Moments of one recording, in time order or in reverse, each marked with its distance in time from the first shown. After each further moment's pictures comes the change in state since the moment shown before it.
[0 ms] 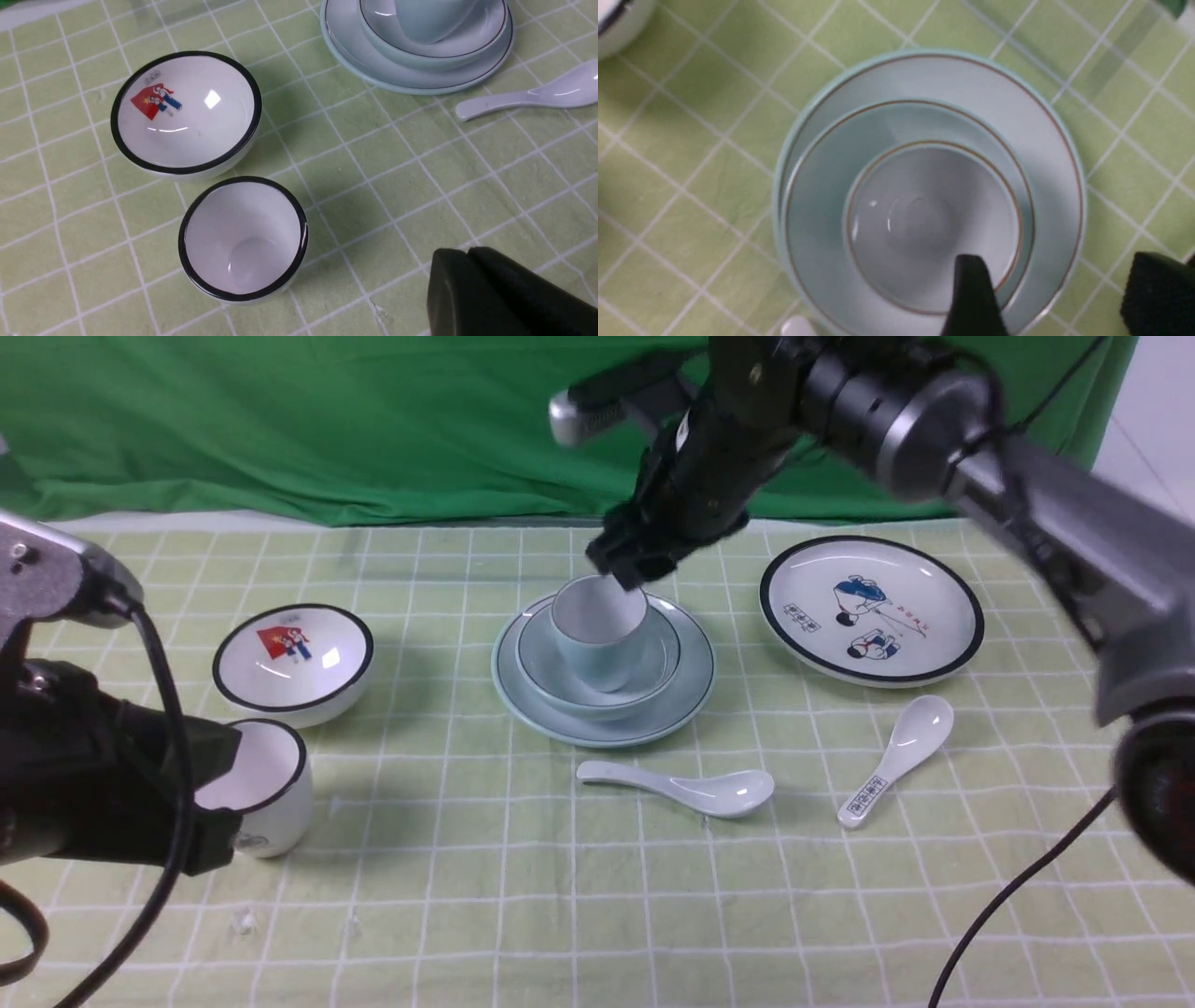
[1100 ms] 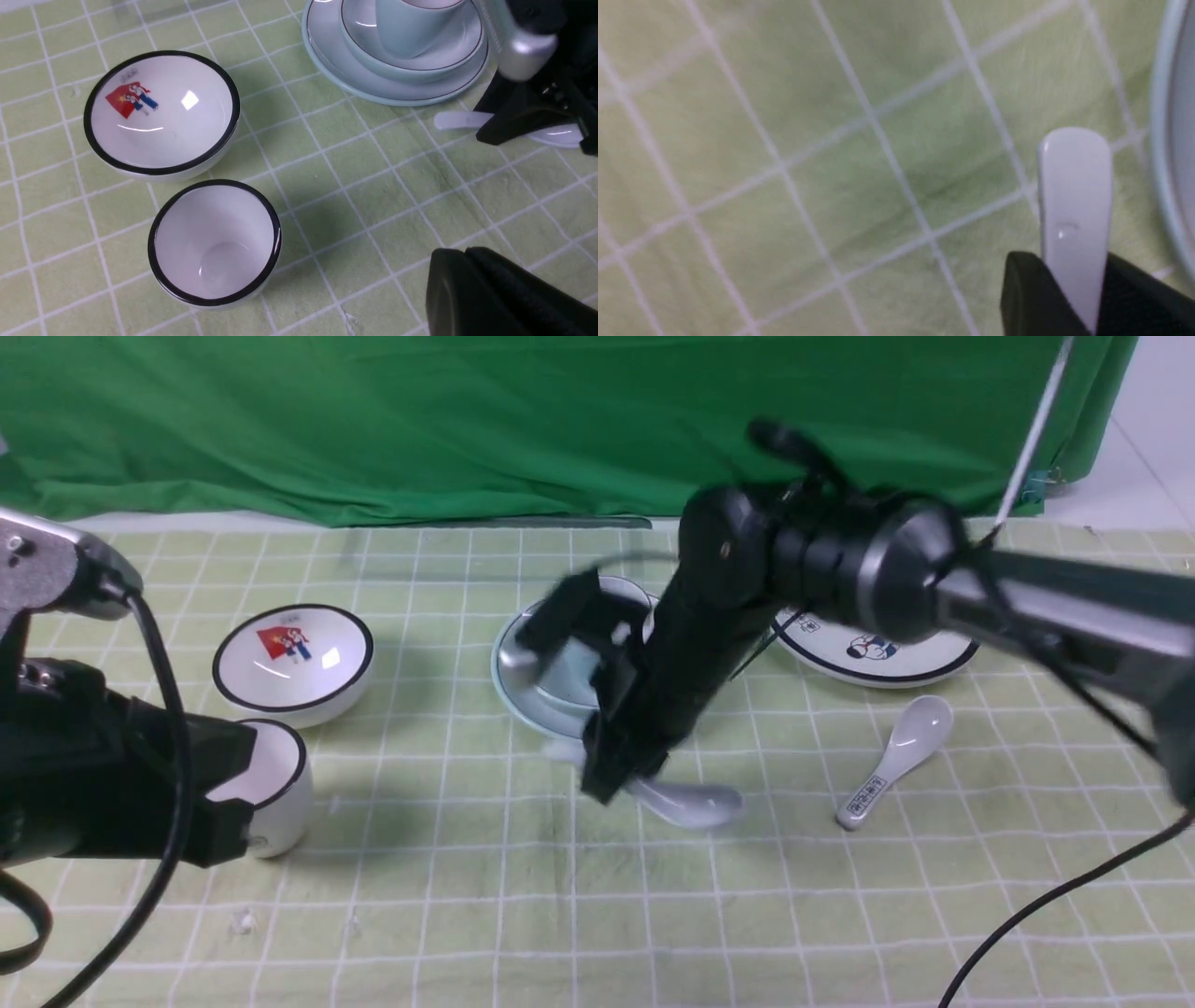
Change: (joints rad) right arm 0.083 -0.118 0.516 0.311 -0.199 -0.509; left arm 0.000 0.000 0.000 -0.068 -0.004 0.000
